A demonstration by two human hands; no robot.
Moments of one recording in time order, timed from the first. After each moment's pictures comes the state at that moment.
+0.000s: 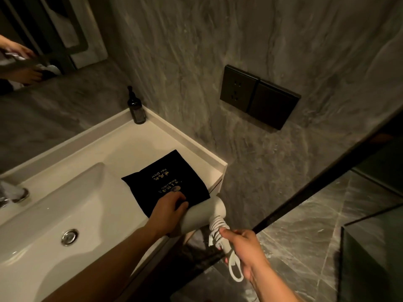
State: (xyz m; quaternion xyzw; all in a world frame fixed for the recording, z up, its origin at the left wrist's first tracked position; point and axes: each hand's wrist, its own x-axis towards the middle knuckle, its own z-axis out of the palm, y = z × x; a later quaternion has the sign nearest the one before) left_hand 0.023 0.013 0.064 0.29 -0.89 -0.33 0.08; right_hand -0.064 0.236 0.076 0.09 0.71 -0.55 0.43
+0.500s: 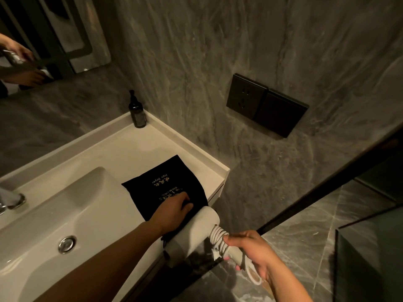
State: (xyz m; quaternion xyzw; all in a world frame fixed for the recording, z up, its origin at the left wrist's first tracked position) left_hand 0.012 -0.012 0.067 0.25 -0.90 -0.34 0.00; right_hand -0.086 0.238 0.096 0.00 0.71 -0.46 0.54
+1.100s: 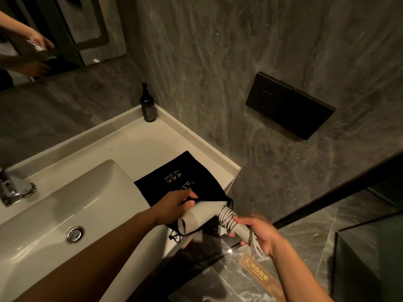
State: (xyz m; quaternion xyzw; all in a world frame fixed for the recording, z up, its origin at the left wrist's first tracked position) left_hand 0.039 -0.050 0.077 0.18 -0.87 -0.46 -0.05; right_hand -0.115 0.201 0.078 0.03 0.67 -0.51 0.54
